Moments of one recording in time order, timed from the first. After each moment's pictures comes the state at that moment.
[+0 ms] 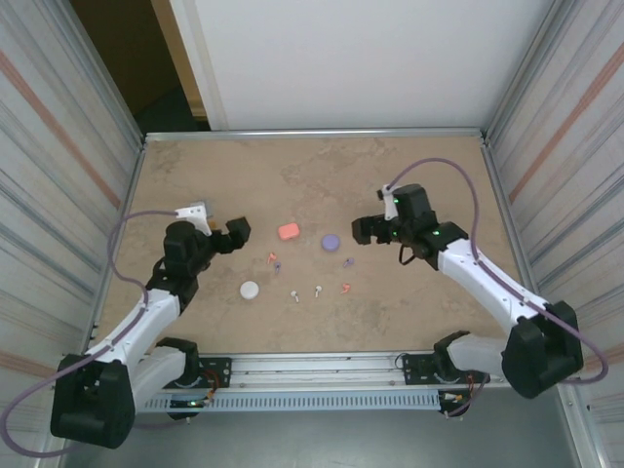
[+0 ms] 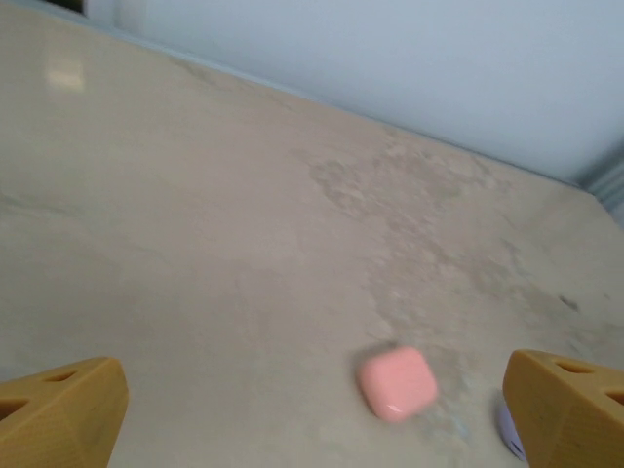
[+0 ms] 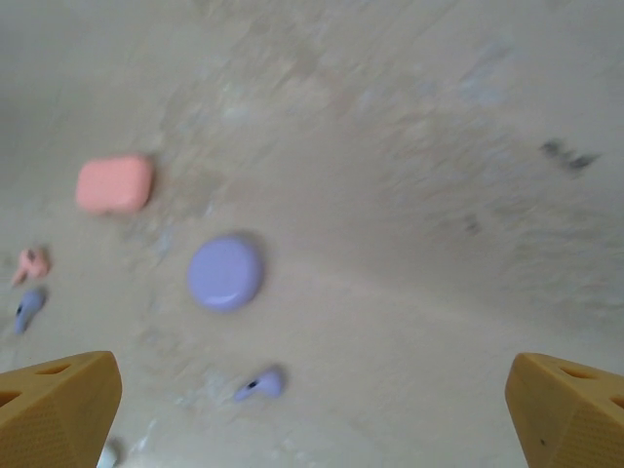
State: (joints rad) left arm -0.22 0.97 0.42 0.18 0.15 -0.44; right arm 0.48 1.25 0.90 -0.44 -0.04 0.24
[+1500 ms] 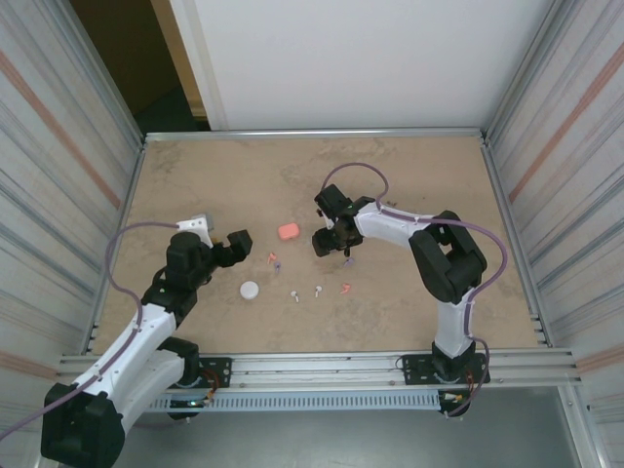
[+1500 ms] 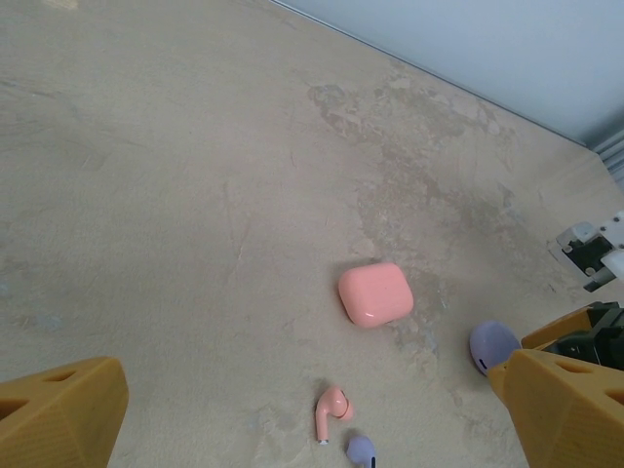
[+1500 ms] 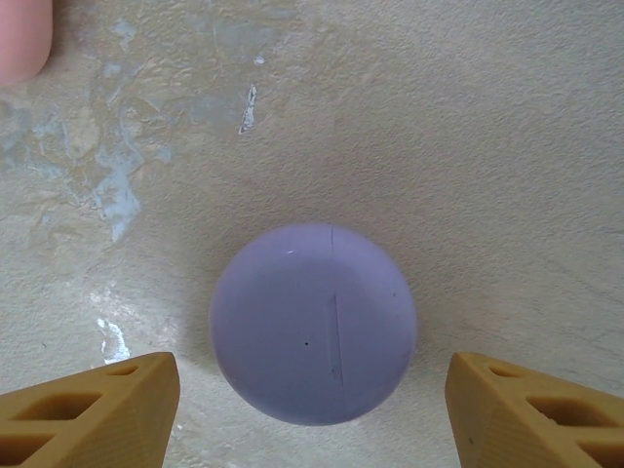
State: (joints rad) left arm -0.29 0.81 0.40 -0.03 0.05 -0.50; right arm 0.68 1.94 1.30 -0.60 0.03 0.28
